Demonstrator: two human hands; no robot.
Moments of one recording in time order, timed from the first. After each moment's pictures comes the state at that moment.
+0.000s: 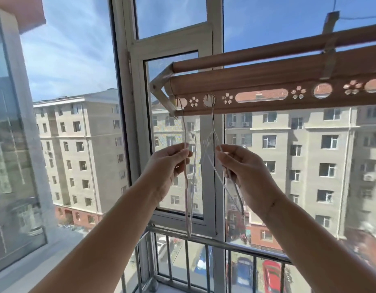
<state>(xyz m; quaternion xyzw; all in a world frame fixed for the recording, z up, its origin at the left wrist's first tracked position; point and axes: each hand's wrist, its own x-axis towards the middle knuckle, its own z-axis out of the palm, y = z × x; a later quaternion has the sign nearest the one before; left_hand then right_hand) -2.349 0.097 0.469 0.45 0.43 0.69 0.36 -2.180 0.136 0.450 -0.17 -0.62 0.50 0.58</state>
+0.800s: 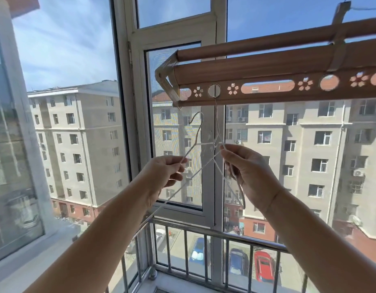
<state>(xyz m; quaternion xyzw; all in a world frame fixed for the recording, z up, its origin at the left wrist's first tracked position) -2.381 0.073 0.440 0.51 0.56 0.58 0.30 -2.193 0.136 0.437 -0.20 -0.58 0.54 0.58</state>
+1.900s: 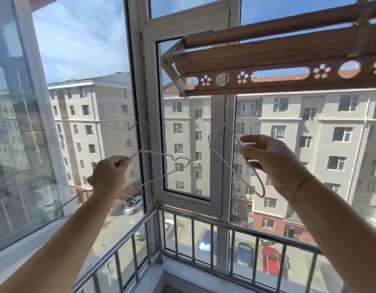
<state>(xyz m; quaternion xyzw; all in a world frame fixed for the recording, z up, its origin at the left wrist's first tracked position) -2.483 0.047 0.394 0.37 0.75 0.54 -0.12 -2.158 0.120 0.447 -0.28 -0.66 0.46 0.53</state>
